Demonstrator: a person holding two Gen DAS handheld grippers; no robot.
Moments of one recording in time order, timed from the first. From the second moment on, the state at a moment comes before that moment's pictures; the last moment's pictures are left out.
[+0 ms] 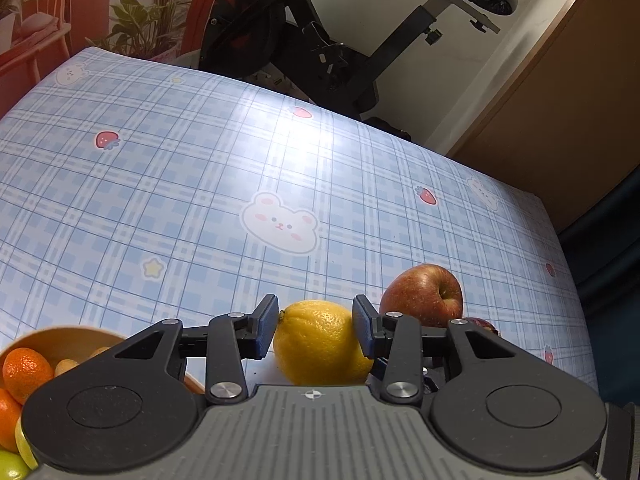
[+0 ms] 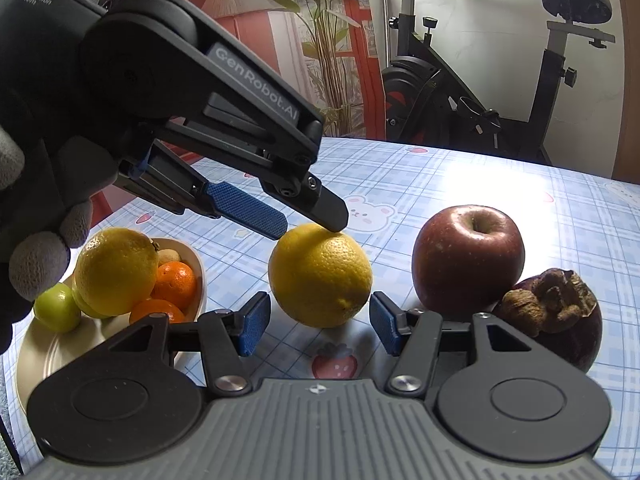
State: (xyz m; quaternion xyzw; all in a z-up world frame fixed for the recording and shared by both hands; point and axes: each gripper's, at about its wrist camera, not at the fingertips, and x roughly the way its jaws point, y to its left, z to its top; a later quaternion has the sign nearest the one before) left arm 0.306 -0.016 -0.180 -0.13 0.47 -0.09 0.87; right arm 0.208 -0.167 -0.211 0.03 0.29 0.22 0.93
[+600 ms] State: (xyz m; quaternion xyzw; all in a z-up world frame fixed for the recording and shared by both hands) left arm 0.294 -0.023 -0.182 -0.11 0.47 -0.12 0.87; right arm 0.212 -0.177 -0.213 0.05 0.29 0.22 0.93
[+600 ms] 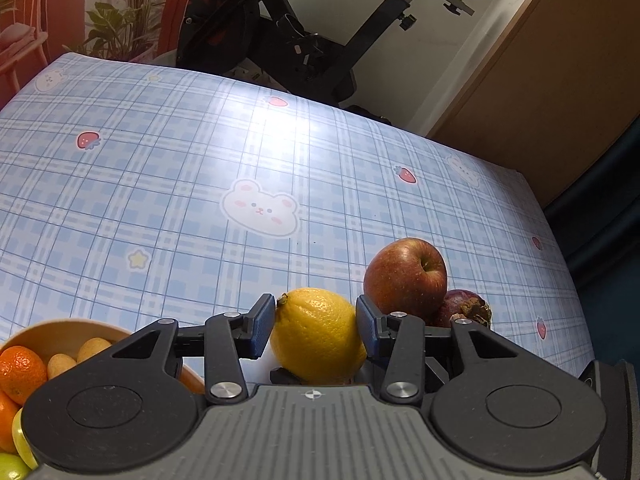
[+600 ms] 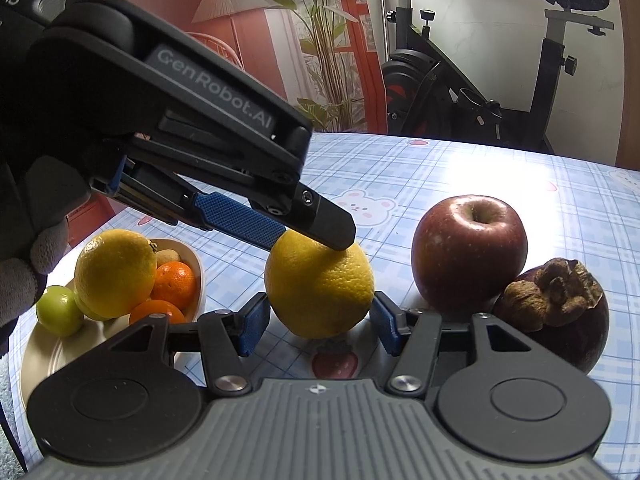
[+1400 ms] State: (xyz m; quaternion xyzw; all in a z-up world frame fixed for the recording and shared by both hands) left arm 0.198 0.027 -0.136 -0.10 0.48 -0.13 0.86; right arm 0.134 -0.132 -0.168 0.03 0.31 0.28 0.91
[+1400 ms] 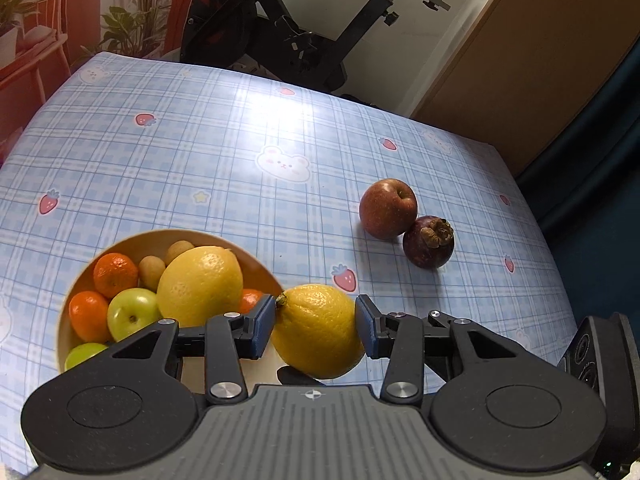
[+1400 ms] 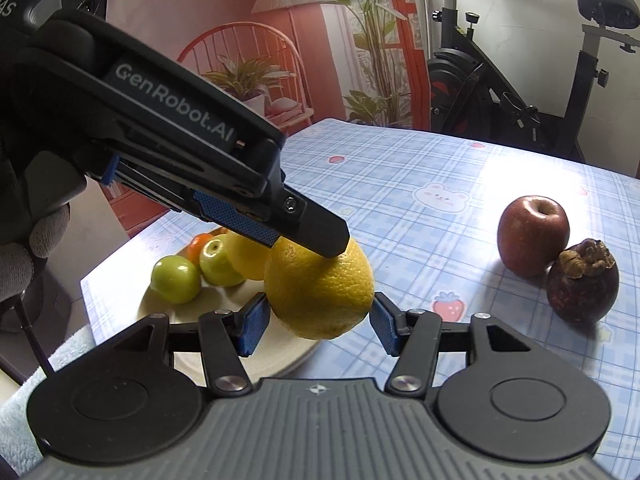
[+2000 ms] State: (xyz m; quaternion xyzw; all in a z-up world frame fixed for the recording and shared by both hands) left arm 0.164 0.115 -0.157 -0.14 0.50 -0.07 0.85; right arm 0.148 -0.038 -0.186 -0.05 0.37 0.36 0.85
